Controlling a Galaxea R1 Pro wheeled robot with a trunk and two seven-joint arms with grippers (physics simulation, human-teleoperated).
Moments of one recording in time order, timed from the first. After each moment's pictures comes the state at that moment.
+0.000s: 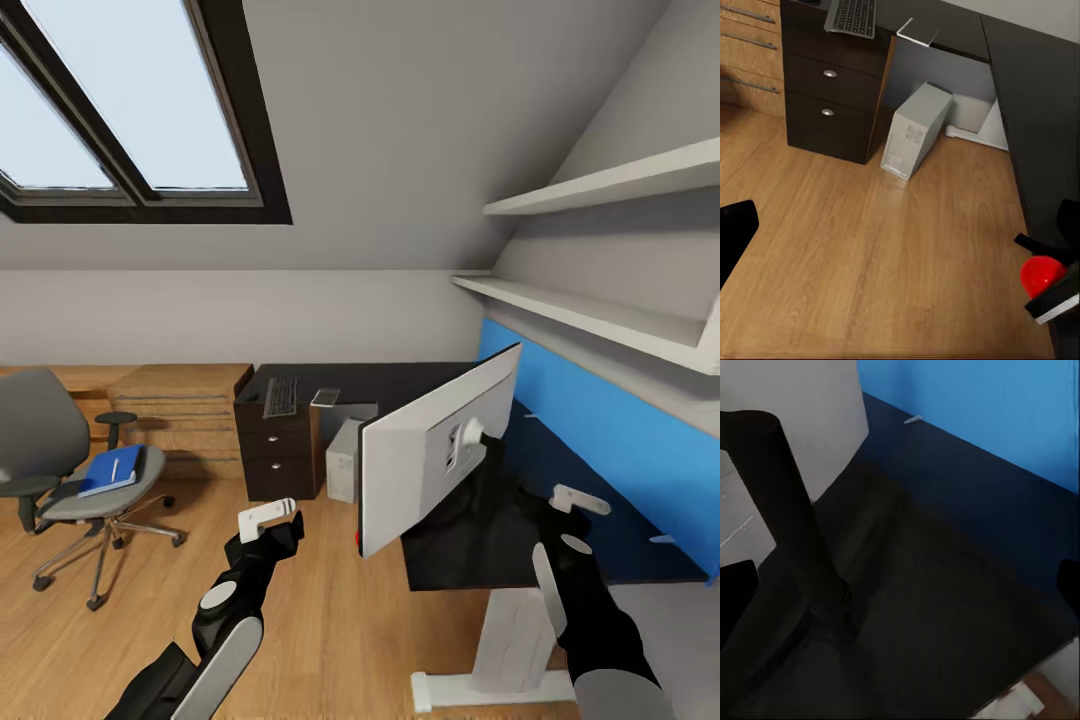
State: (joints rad) left arm -0.29 0.12 -0.55 -1.58 0.69 0.31 0.79; right arm -0.49 0.02 -0.30 -1.09 -0.02 0.25 -0.24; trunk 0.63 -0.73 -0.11
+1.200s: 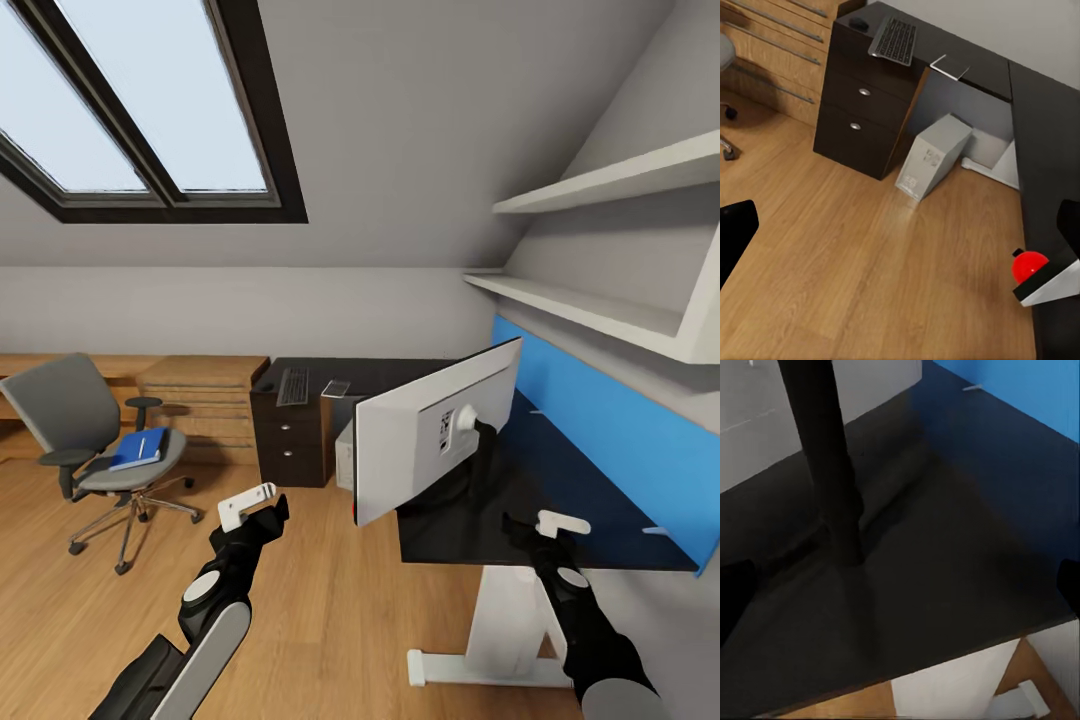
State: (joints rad) left arm -0.29 0.11 -0.48 -1.62 0.70 0.25 0.80; right arm -0.50 -0.02 -0.30 -0.83 0.05 0.04 -0.06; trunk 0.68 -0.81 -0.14
